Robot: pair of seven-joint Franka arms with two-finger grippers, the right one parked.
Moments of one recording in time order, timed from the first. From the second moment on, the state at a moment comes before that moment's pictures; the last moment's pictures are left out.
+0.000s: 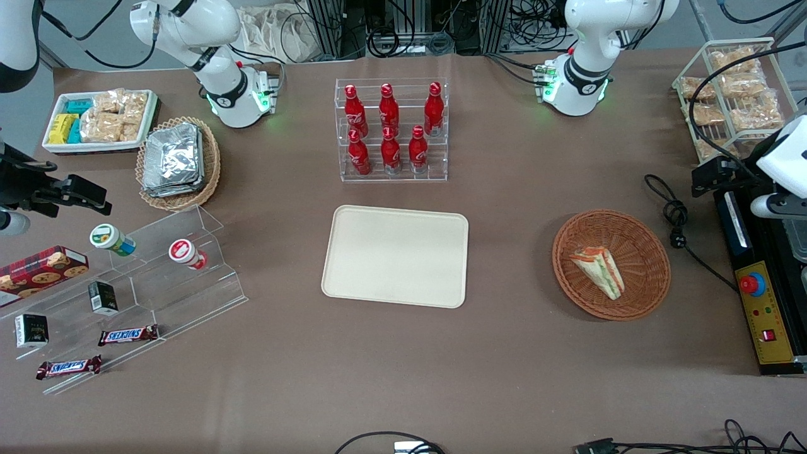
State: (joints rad) arm 0.05 0.07 -0.07 -1.51 0.05 1.50 0.09
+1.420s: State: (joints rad) arm 0.06 0.08 -0.06 -1.51 0.05 1.50 0.09
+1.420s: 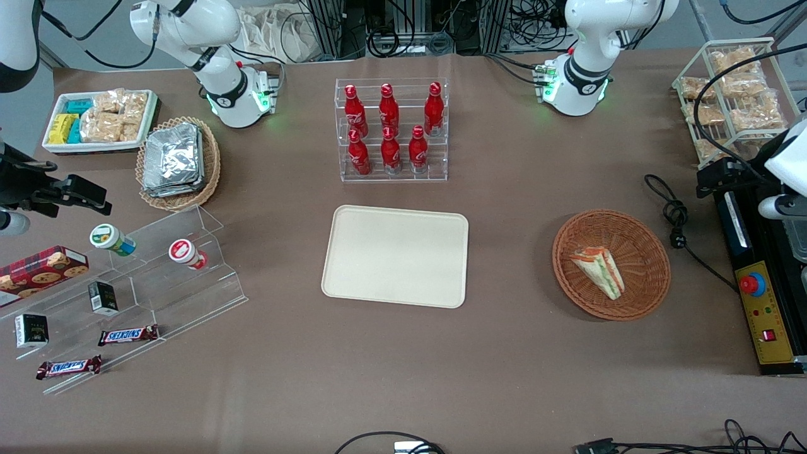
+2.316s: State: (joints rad) arm 0.06 0.14 -0.07 -1.51 -0.04 1.51 -0.10
